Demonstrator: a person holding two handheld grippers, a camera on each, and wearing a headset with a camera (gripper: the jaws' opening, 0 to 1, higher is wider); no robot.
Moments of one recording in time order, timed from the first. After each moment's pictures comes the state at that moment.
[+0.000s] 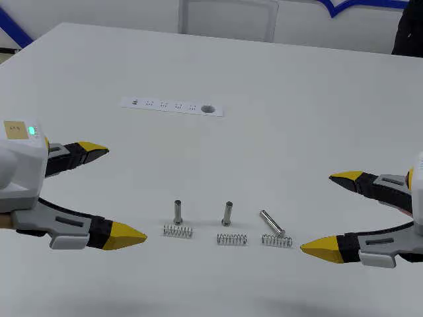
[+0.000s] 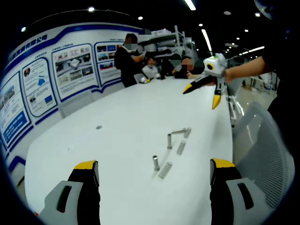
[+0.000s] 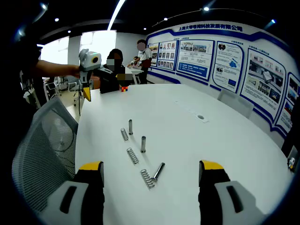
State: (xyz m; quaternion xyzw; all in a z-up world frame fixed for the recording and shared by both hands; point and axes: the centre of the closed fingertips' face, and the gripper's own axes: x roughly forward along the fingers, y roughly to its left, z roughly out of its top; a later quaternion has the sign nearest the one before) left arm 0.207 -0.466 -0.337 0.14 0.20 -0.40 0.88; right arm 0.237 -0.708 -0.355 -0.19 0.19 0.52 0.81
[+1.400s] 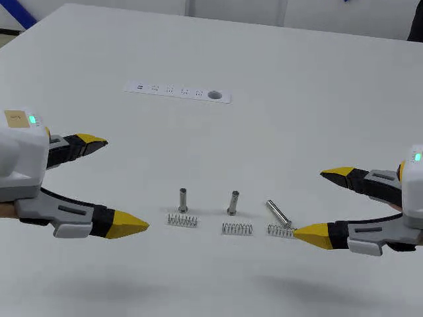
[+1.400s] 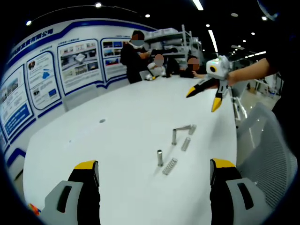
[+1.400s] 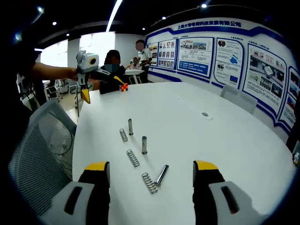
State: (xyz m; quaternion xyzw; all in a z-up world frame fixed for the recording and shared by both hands) left arm 0.214 -0.457 -0.354 0.13 0.21 -0.38 0.89; right arm 0.248 -0.691 -0.377 -0.17 0.21 0.53 0.81
